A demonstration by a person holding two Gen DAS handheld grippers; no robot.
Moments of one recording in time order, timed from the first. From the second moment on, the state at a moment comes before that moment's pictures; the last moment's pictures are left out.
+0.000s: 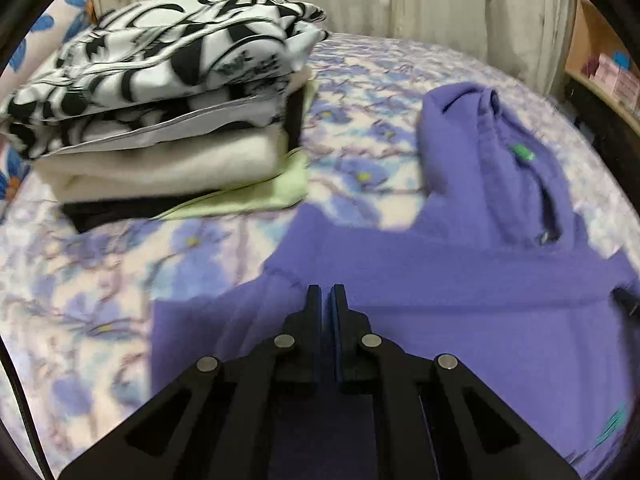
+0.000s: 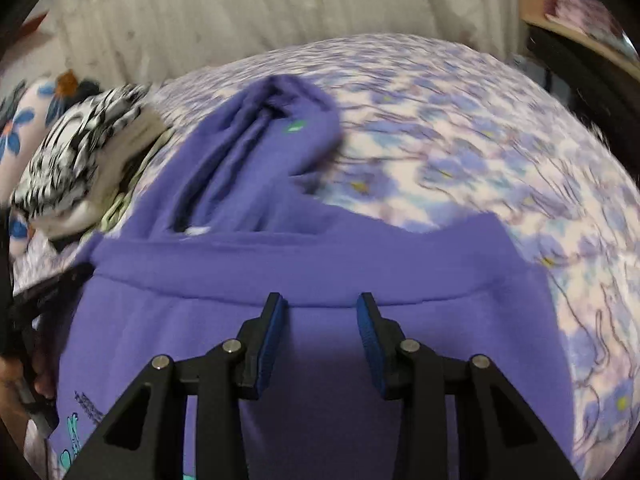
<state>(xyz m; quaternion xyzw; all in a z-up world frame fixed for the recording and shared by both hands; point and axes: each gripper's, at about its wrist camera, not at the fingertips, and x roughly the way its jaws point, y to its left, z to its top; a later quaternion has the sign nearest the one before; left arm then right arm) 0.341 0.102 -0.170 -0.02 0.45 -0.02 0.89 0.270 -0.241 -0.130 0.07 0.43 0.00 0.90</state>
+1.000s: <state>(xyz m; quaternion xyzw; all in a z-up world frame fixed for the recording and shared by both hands) 0.274 0.076 -0.073 0.07 0.44 -0.04 0.89 0.235 -0.269 -0.058 0.11 0.48 0.02 0.87</state>
